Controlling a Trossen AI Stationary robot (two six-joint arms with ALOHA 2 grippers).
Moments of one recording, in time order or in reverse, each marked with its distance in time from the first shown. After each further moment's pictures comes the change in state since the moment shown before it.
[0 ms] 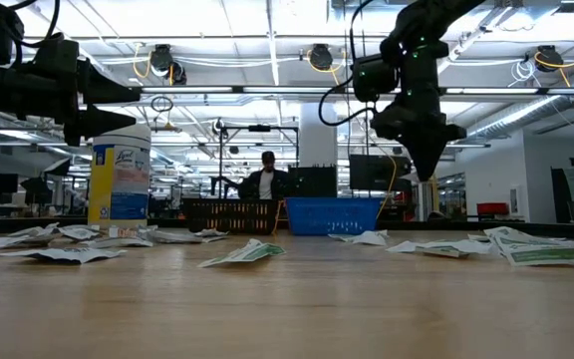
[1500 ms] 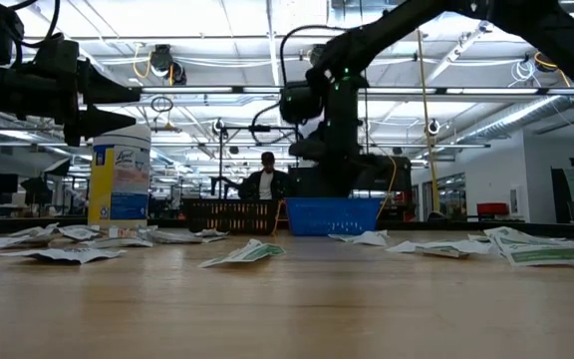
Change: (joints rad) left arm 0.000 0.000 0.000 0.000 0.000 0.000; right arm 0.083 0.469 0.472 0.062 0.004 0.036
